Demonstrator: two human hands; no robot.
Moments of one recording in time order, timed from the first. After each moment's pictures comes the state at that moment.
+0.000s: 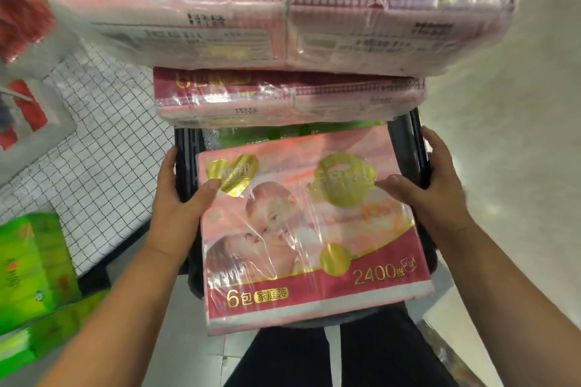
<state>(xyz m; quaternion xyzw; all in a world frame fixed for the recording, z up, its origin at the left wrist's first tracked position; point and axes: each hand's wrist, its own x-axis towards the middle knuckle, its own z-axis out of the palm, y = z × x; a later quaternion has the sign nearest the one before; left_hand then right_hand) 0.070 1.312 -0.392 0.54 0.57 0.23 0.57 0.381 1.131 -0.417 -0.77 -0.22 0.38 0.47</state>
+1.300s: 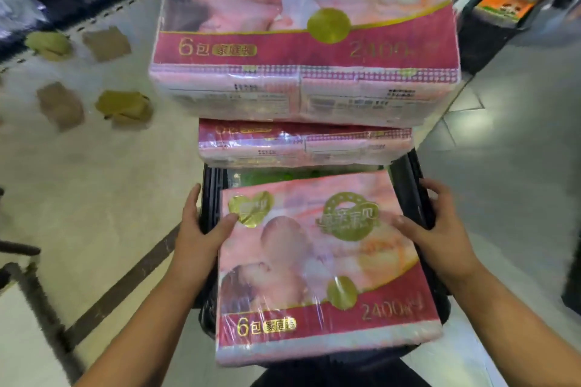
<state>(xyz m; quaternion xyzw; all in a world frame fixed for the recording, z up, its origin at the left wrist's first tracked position) 0.207 0.874 -0.154 0.74 -0.09 -0.26 0.61 -0.020 0.607 -0.141 -0.71 0.41 -0.18 0.55</state>
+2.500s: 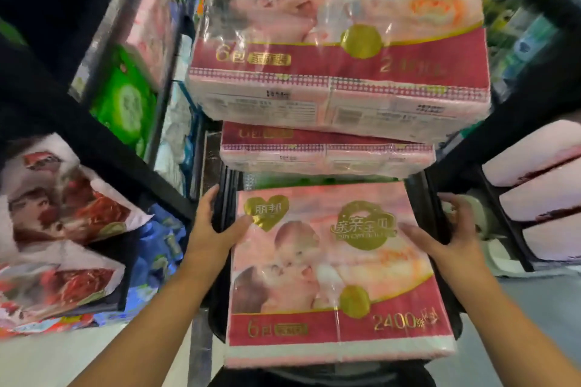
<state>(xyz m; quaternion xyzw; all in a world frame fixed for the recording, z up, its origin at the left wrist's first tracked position) 0.106 -0.027 -0.175 0.65 -0.40 -0.47 0.44 -0.254 -0.015 -0.152 -0.46 0.67 -0.41 0.41</state>
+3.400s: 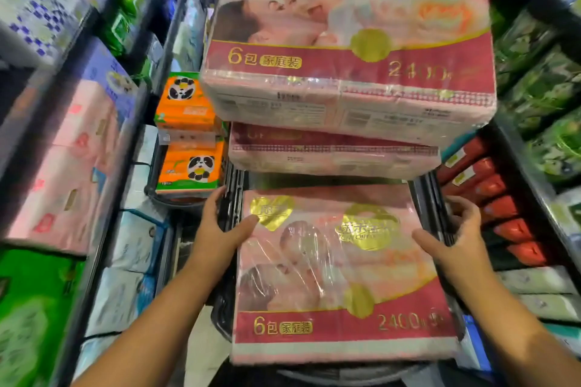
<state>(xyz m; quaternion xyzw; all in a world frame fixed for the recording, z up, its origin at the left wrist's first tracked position) 0.088 -0.773 -0.177 0.67 -0.40 -0.47 0.41 -0.269 -0.775 -0.171 -0.50 0.67 -0.41 0.37</state>
